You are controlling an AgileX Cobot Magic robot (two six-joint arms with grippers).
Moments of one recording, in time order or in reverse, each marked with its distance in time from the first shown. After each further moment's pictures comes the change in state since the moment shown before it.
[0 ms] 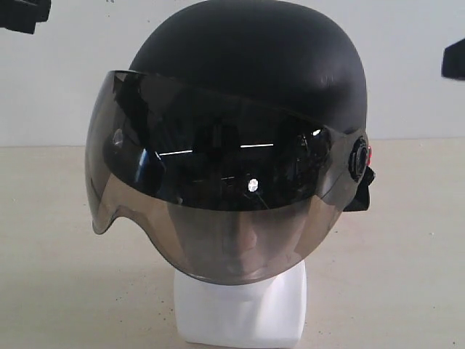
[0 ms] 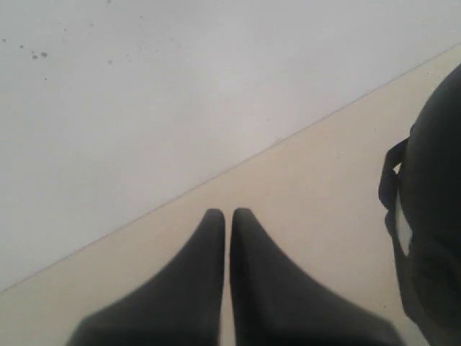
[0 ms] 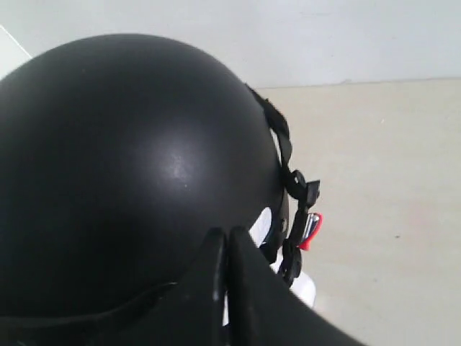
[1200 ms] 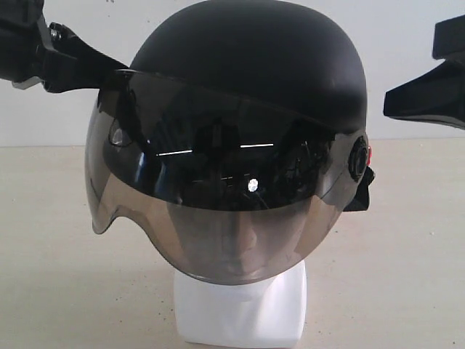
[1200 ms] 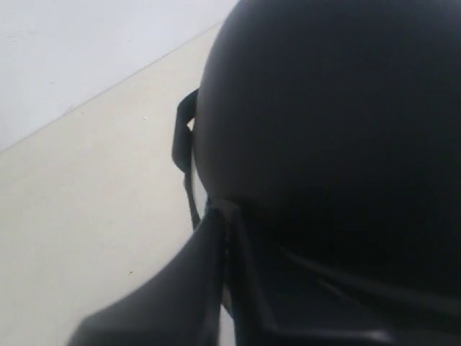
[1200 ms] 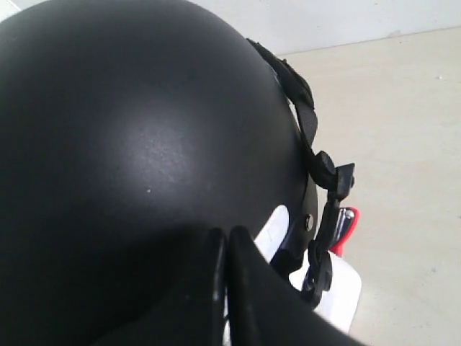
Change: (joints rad) left arm 0.074 0.168 0.002 -0.609 0.370 0.517; right arm 0.000 0.134 0.082 0.247 -0.045 -0.192
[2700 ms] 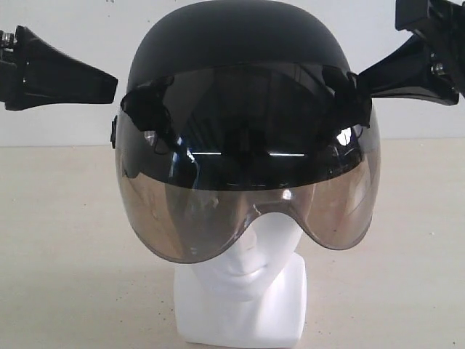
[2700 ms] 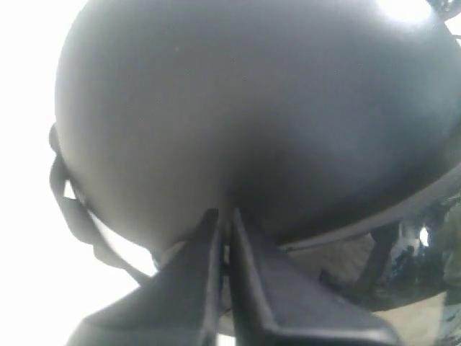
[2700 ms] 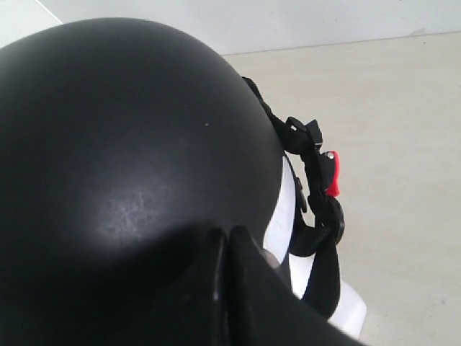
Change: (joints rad) left arm 0.006 -0.181 0.122 -0.047 0.093 -0.017; right arm 0.000 0.179 -0.159 0.011 0.062 -0.043
